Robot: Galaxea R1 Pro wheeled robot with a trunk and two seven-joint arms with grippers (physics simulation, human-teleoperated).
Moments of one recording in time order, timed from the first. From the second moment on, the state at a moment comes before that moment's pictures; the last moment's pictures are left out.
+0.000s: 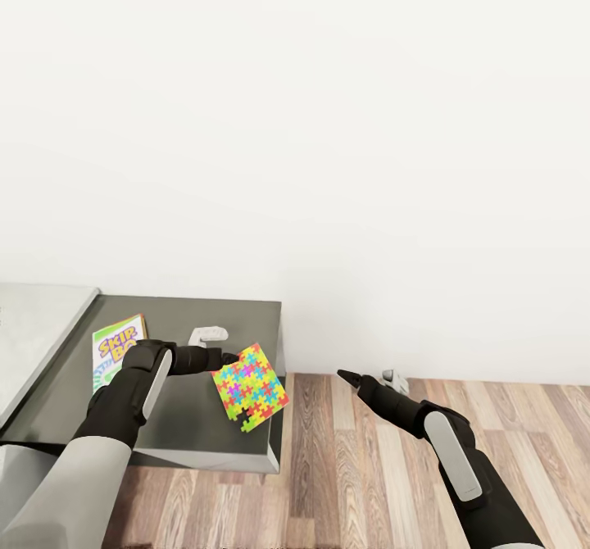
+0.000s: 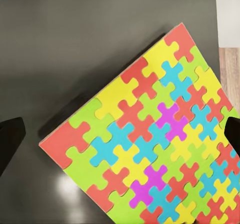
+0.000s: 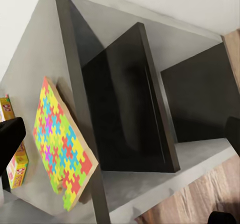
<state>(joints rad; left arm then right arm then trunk) -0.71 0.05 0.04 -1.04 -0.02 0.91 -0.46 -0.40 -0.02 -0.03 -1.20 -0.84 0.72 0.16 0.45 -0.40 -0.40</state>
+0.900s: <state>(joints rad) -0.71 0.05 0.04 -1.04 -0.02 0.91 -0.46 -0.40 -0.02 -0.03 -1.20 -0.84 0.72 0.16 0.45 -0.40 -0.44</state>
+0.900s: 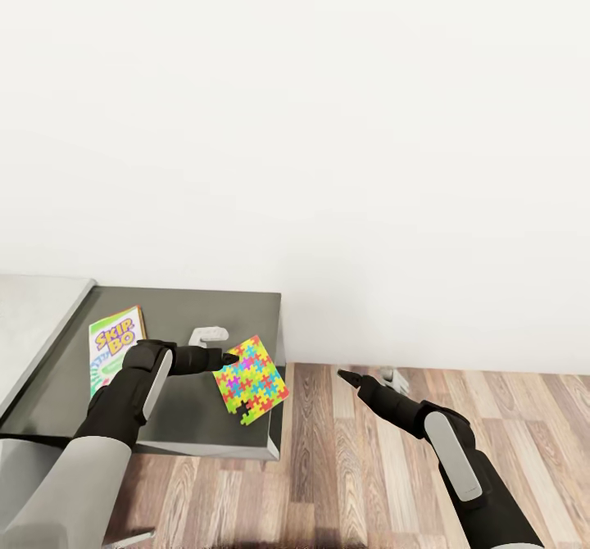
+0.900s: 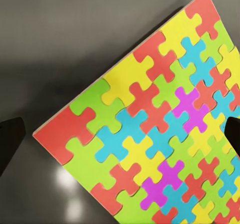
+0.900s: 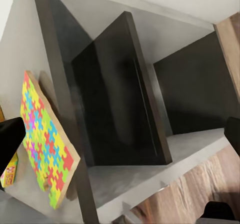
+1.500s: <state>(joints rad) -0.71 0.06 0.04 -1.04 -0.02 0.91 -0.46 -0.40 -0.02 -0.03 -1.20 -0.83 0.72 0.16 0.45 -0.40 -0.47</state>
